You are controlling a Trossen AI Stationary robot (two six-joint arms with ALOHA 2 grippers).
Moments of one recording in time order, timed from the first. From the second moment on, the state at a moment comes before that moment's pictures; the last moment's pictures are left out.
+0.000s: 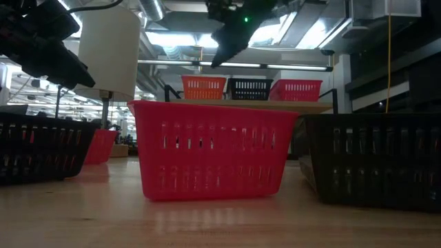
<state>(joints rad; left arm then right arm) -0.40 0.35 0.22 -0.26 -0.46 -0.25 -0.17 1.83 1.66 -0.51 0.45 -0.32</state>
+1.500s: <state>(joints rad) -0.31 1.21 0.75 -1.02 -0.24 -1.12 0.31 1.44 1.20 -1.16 -0.01 0.33</state>
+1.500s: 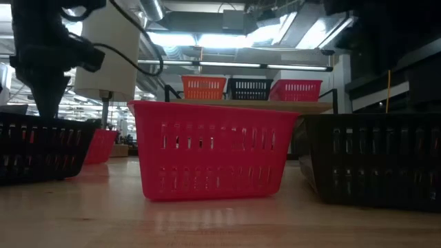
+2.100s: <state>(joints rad) -0.21 1.25 0.75 -1.01 -0.25 -1.17 0.62 1.30 1.12 -1.13 0.22 0.79</state>
